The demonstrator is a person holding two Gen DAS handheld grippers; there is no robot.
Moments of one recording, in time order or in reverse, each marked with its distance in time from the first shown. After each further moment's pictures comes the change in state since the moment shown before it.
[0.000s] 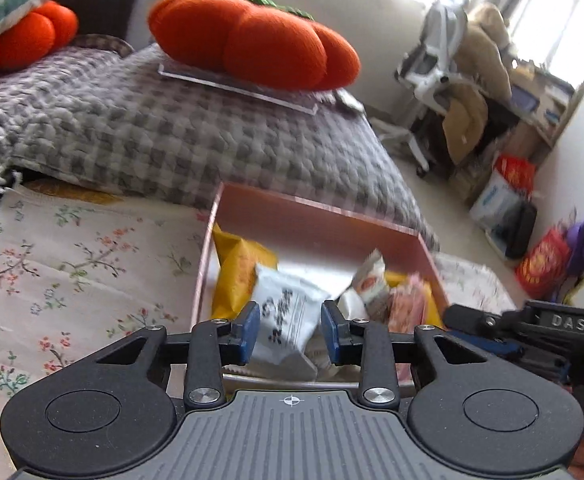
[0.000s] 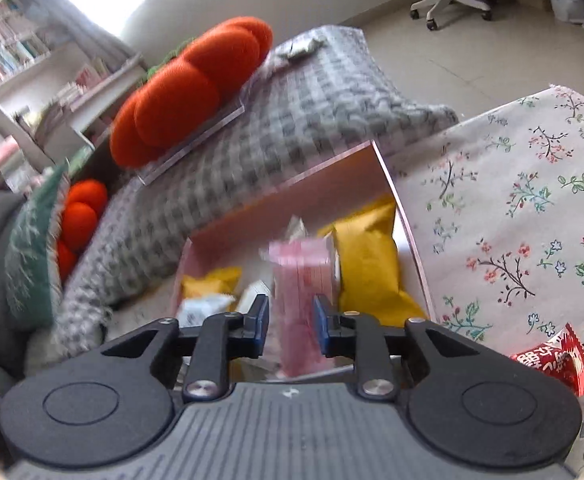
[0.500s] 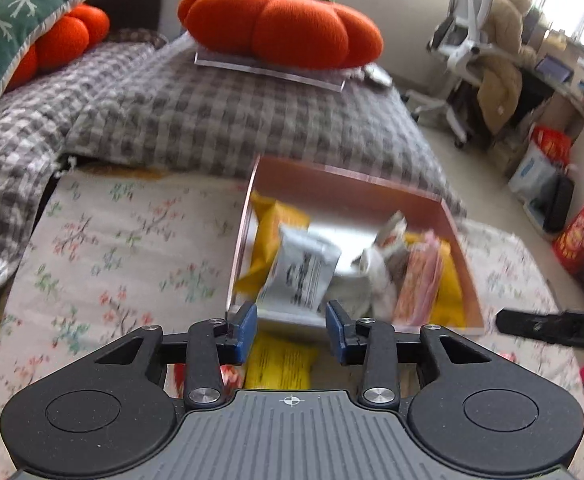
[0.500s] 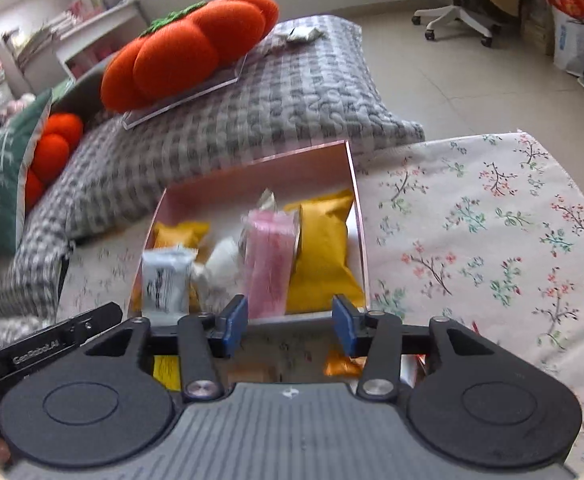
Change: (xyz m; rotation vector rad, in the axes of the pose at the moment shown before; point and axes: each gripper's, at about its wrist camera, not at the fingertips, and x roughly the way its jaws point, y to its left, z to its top) left arm -0.032 -0.018 -0.014 0.034 0.110 0.155; right arm -0.036 0.023 -0.003 -0.218 0.123 -0.207
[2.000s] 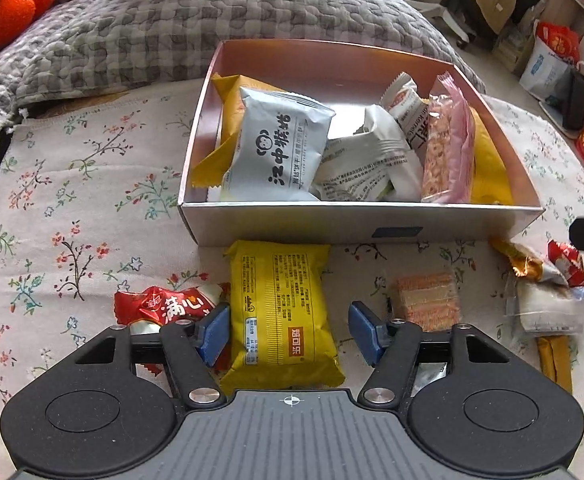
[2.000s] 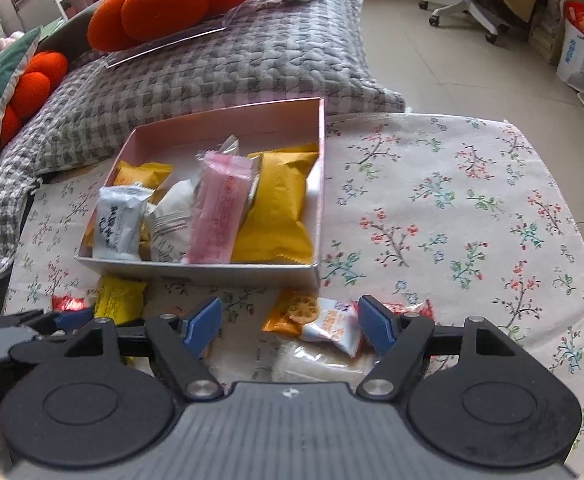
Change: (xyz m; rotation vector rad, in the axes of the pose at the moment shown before) left arm 0.070 -0.020 -0.041 0.171 0.214 0.071; right arm 0.011 -0.023 -0.007 -0.118 0.104 -0.090
